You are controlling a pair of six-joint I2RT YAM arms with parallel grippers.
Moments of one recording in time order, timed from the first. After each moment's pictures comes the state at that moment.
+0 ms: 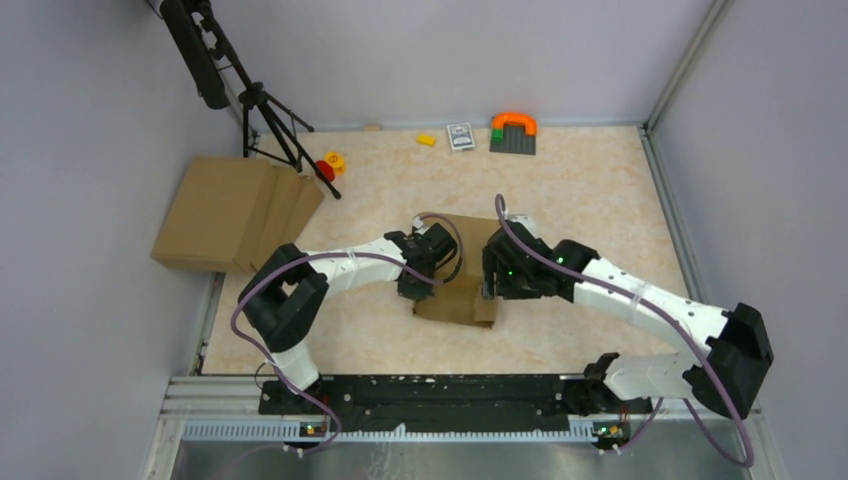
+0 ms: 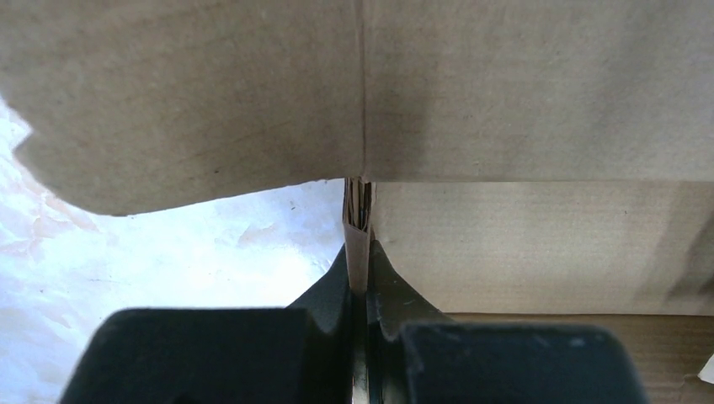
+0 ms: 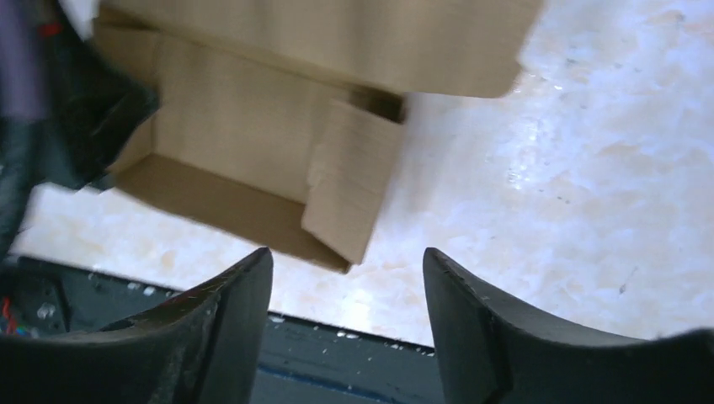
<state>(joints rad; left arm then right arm) -0.84 1.74 1.09 -0.65 -0.20 -0.65 0.89 1.24 1.01 -0.82 0.21 0.76</state>
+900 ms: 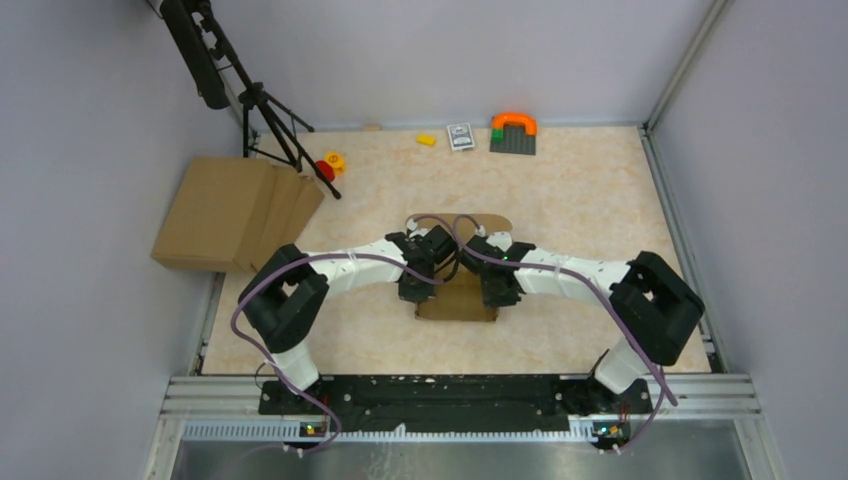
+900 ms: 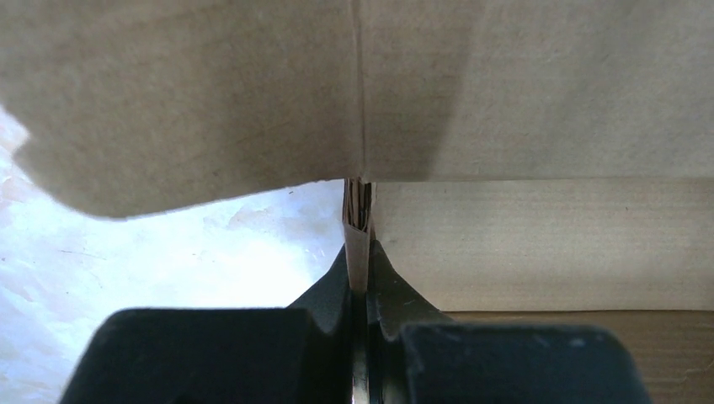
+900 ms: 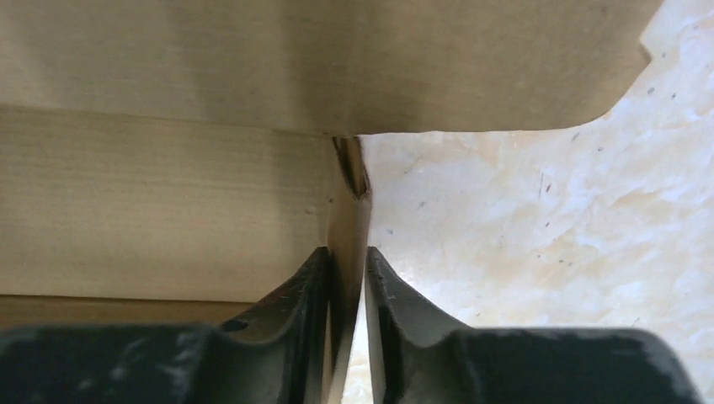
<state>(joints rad) -0.84 1.74 1.08 -0.68 -0.21 -0.78 0.87 1.58 0.93 -0.68 0.31 0.75</state>
